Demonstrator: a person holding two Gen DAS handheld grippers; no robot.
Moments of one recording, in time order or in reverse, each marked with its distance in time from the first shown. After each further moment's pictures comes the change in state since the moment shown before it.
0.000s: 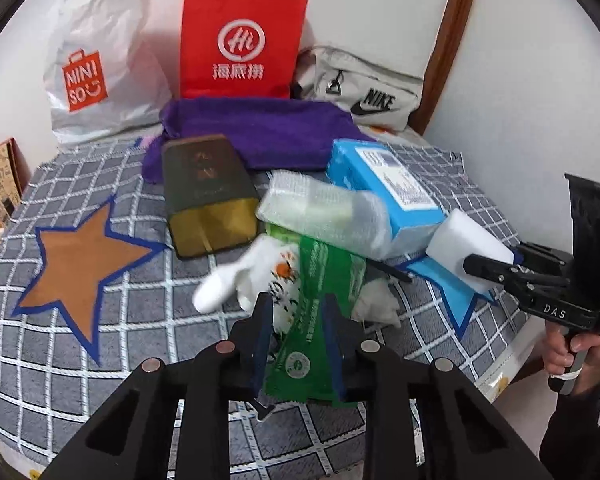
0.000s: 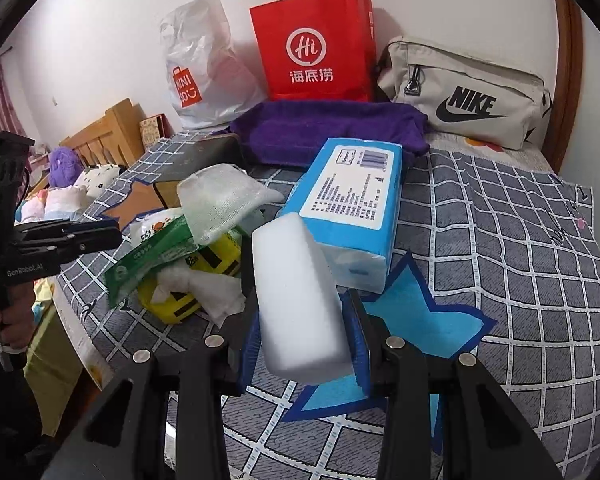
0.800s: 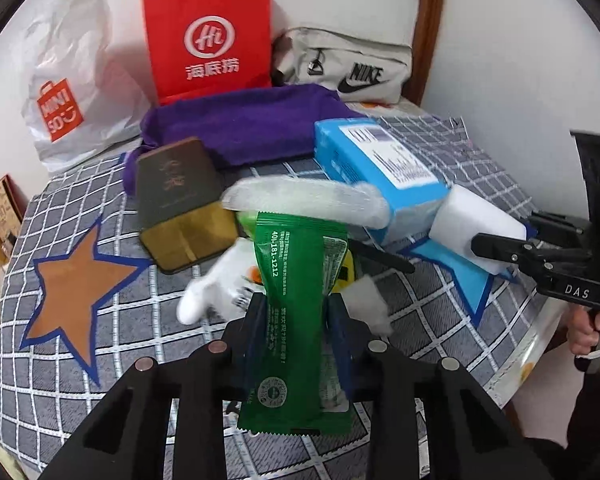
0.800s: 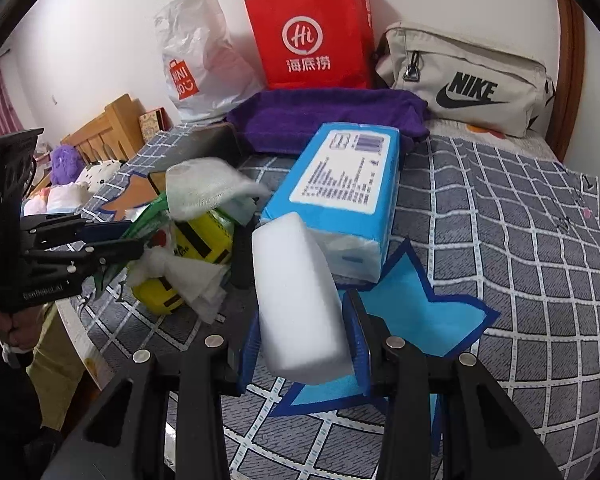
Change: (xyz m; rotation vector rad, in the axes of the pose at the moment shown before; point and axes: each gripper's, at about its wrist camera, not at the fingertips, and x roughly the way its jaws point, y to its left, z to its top) left arm 0.013 -0.024 0.007 0.111 0.036 0.076; right arm -0.001 -0.010 0.003 0.008 0.004 0.026
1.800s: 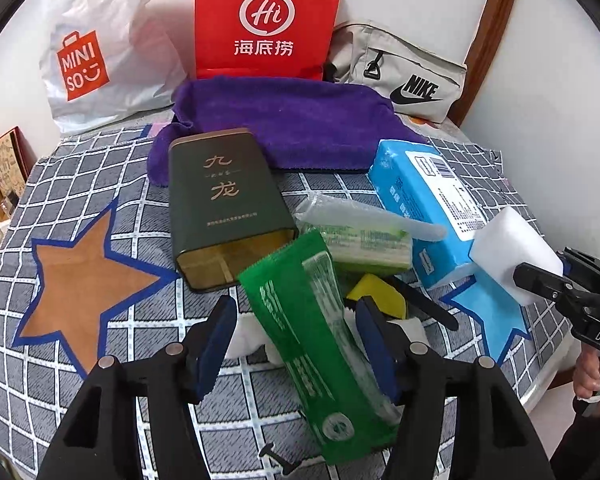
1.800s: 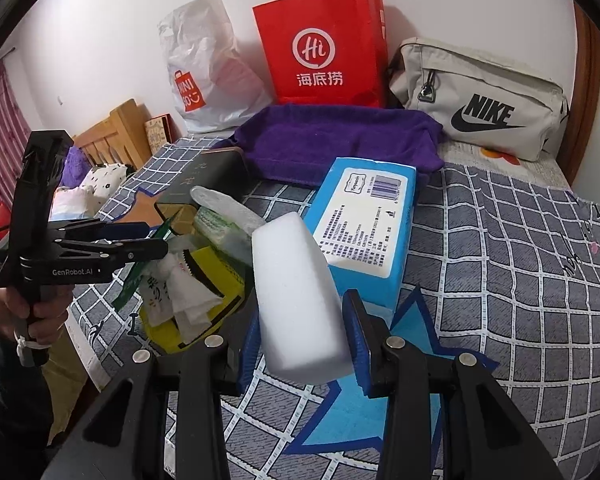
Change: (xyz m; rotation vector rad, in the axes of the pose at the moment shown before) left arm 0.035 0.044 0.031 -0.157 0.062 0.004; right arm 0.011 0.005 0.038 -0.007 0.022 0.012
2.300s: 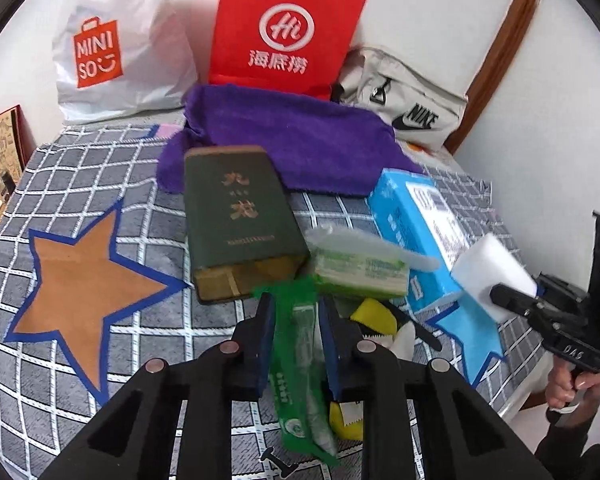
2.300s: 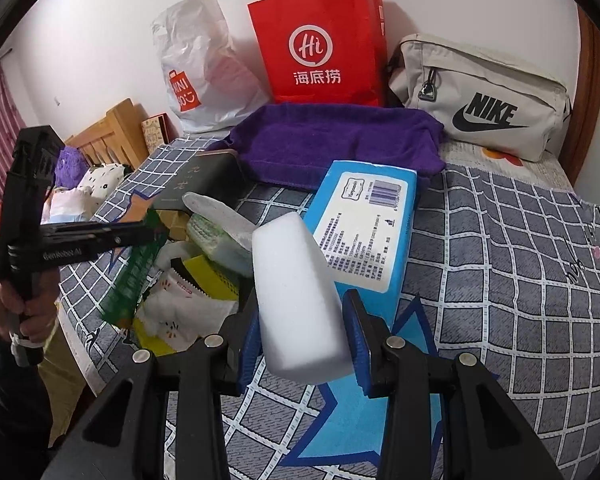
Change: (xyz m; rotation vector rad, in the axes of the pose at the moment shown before) left arm -0.017 0.024 0.010 -0.091 -0.046 -0.081; right arm 0.006 -0.001 0.011 -0.005 0.001 0.006
